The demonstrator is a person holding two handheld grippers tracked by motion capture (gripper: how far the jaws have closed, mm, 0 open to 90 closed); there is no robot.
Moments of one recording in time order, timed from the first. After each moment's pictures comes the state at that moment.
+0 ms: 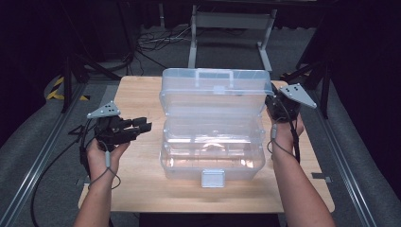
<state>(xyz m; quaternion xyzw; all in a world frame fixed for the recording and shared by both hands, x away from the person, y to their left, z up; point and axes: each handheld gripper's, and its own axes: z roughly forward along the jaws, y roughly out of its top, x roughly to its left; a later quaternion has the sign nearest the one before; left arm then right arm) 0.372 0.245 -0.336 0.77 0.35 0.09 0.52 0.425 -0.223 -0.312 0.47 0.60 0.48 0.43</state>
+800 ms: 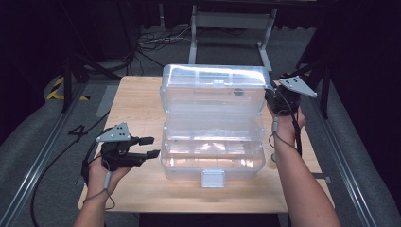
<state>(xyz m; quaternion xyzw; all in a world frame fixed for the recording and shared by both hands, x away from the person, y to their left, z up) 0.334 0.225 -0.359 0.84 0.24 0.07 0.49 0.443 -0.227 -0.304 0.47 0.62 0.48 0.41</state>
